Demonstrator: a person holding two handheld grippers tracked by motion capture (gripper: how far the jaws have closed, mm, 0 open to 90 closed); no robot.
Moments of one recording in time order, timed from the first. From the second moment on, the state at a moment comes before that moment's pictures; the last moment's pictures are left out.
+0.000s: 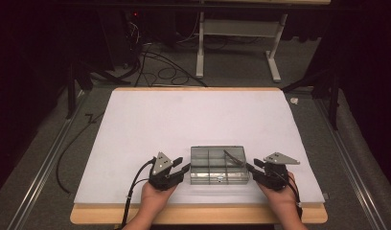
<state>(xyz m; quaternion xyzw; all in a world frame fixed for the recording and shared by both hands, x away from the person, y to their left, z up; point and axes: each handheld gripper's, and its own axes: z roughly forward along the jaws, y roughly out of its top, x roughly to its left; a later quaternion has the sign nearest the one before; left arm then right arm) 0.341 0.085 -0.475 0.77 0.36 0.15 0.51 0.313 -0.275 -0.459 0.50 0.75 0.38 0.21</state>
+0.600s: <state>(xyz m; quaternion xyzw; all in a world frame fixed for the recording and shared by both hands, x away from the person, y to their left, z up) 0.351 0.101 -0.476 0.76 0.37 0.16 0.51 0.318 -0.285 -0.457 0.52 0.73 0.39 0.22</state>
